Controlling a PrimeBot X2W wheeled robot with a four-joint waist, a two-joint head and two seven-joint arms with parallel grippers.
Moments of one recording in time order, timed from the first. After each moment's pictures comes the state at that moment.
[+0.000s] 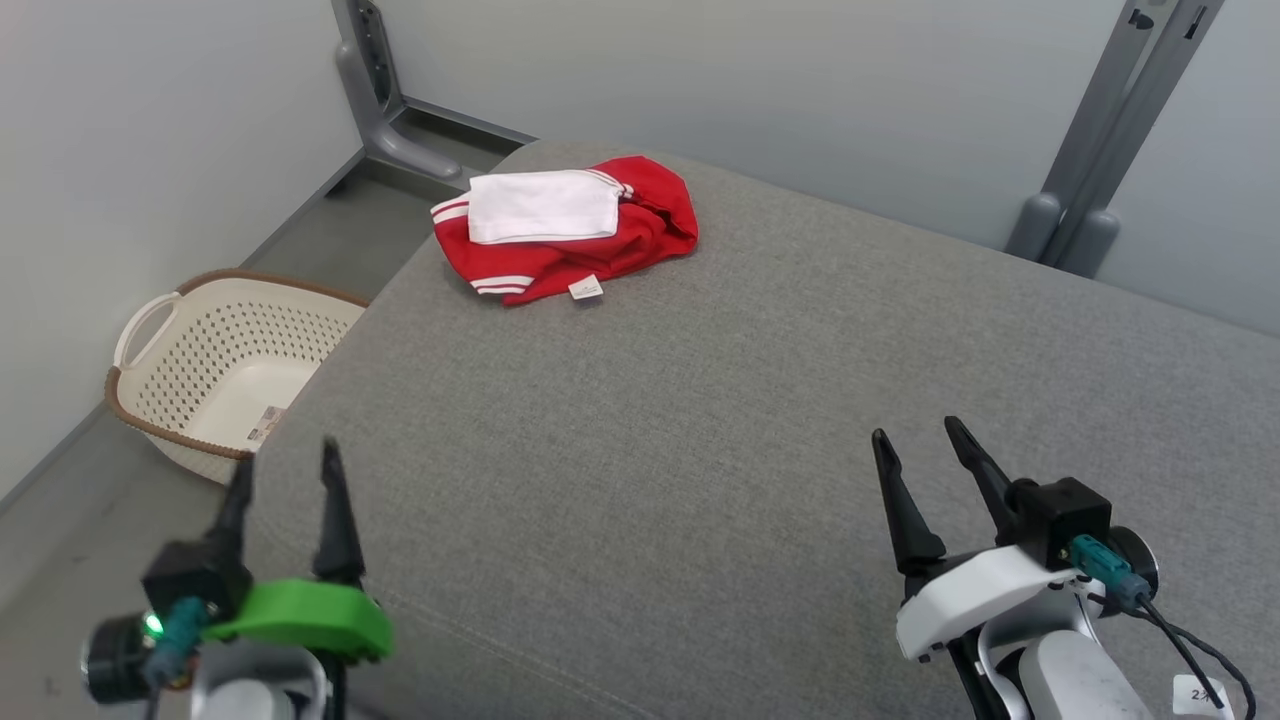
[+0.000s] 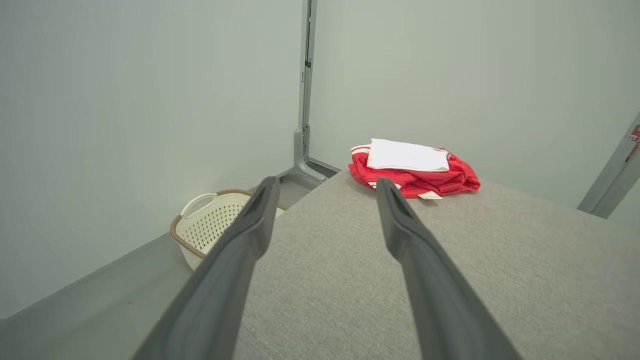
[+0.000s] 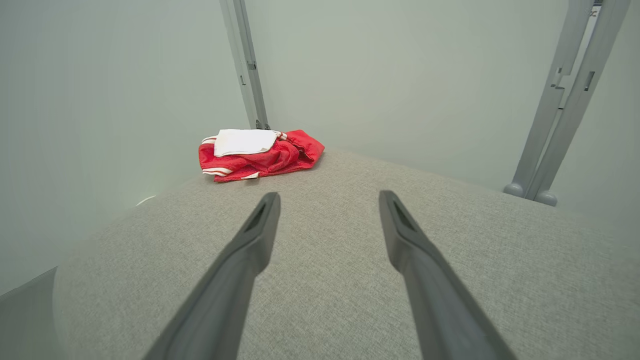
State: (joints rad) left arm -0.08 0.24 -0.28 0.17 -0.46 0.24 -0.23; right arm -0.10 -0.05 0.13 0.25 0.16 0.13 -0.20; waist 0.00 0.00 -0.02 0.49
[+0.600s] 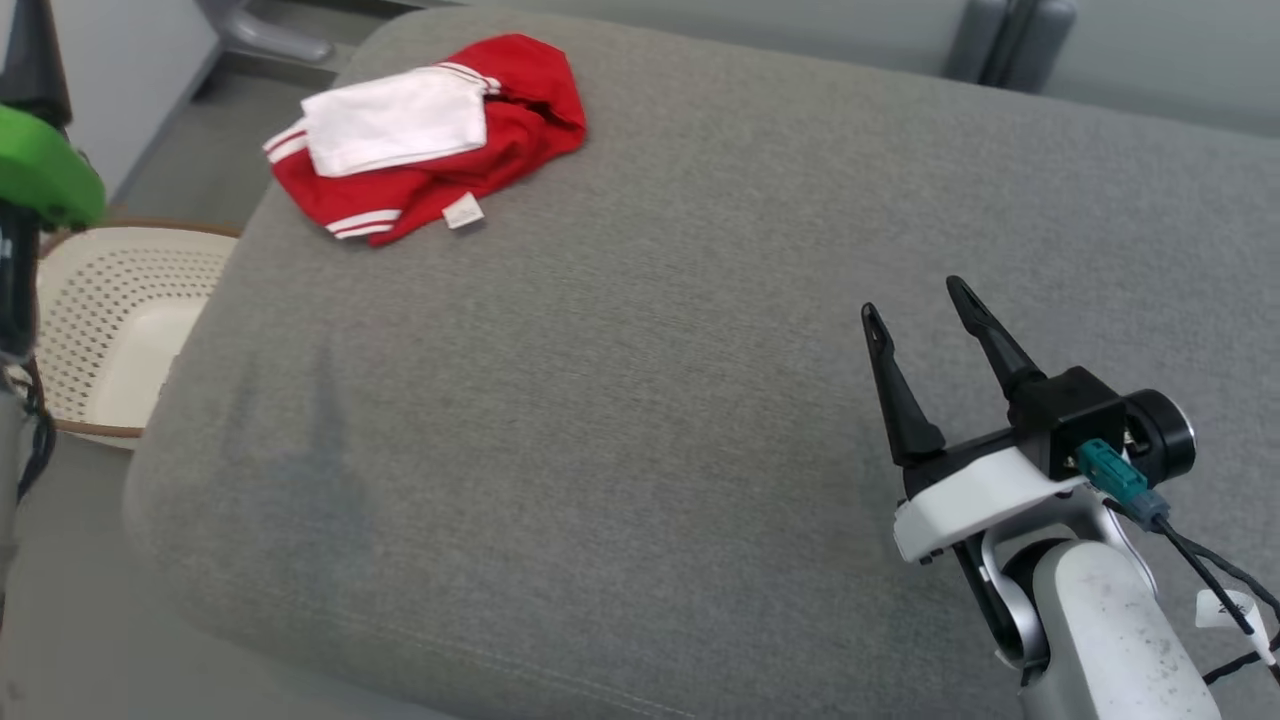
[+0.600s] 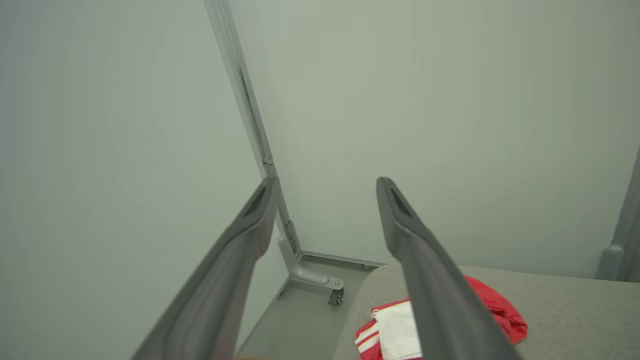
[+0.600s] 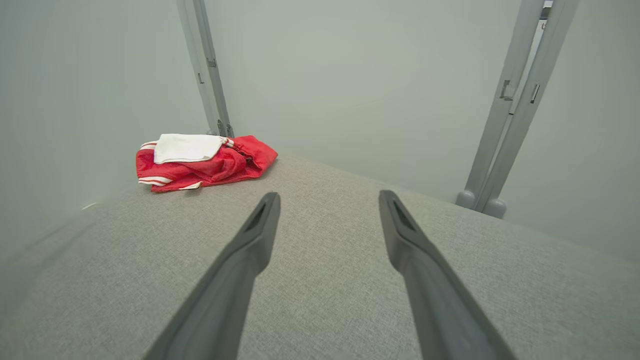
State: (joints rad) left arm -0.83 0.49 -0.22 0.37 -0.46 0.03 0.01; right arm -0.20 -0.05 0.14 -0.01 0.00 0.13 -0.05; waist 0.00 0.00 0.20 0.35
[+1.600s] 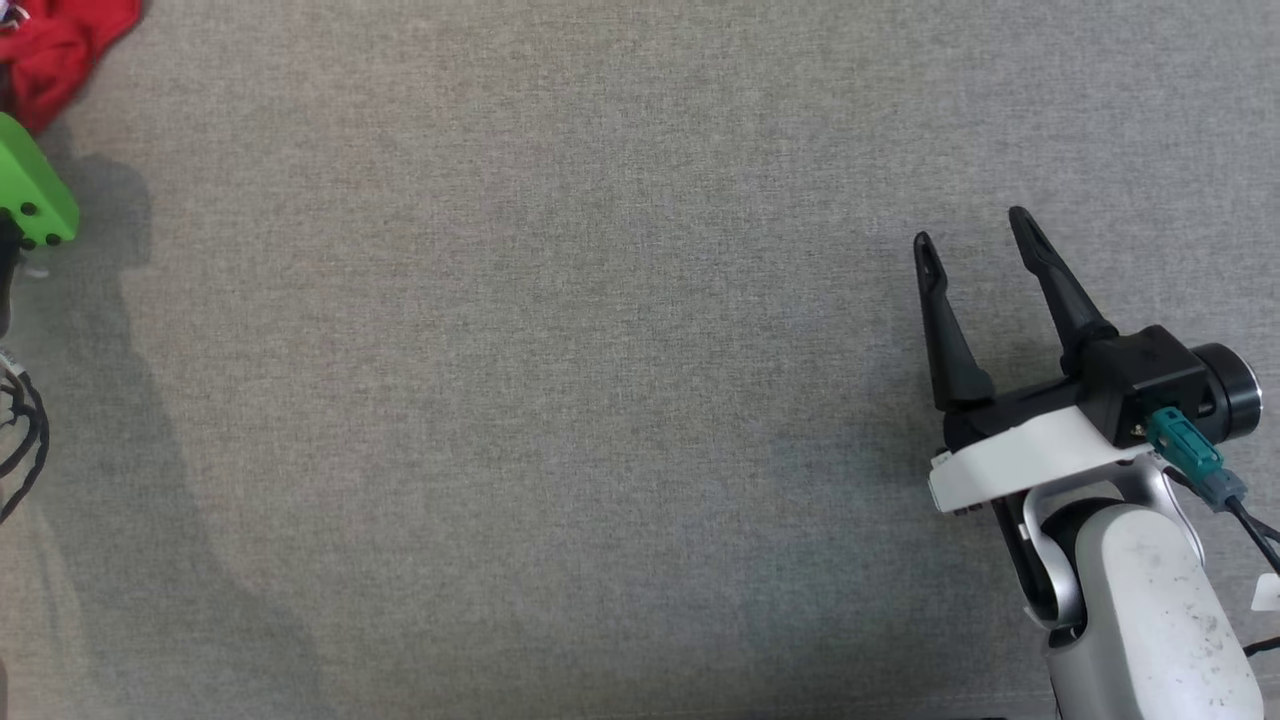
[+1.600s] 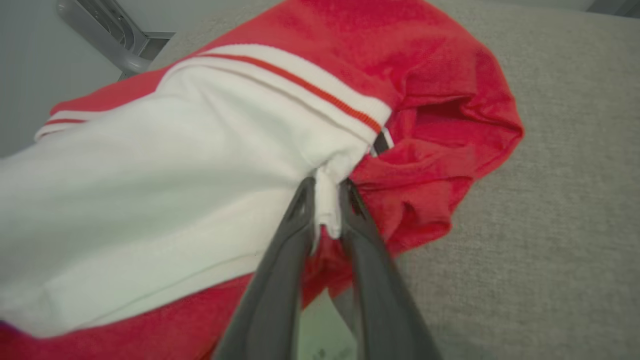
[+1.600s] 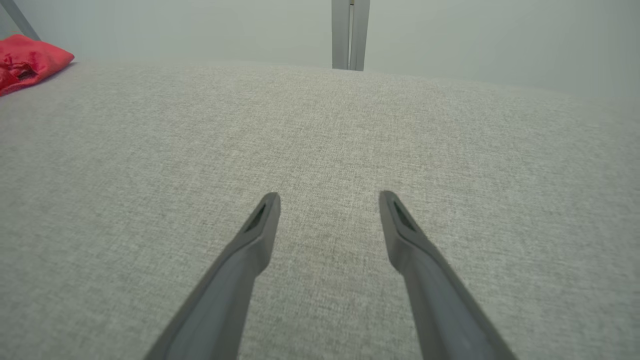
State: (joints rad) left arm -1.07 0.45 -0.27 0.98 -0.56 -0.07 0.14; right arm -0.23 -0.05 0.07 -0.10 -0.01 0.13 -0.04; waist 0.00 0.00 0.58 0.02
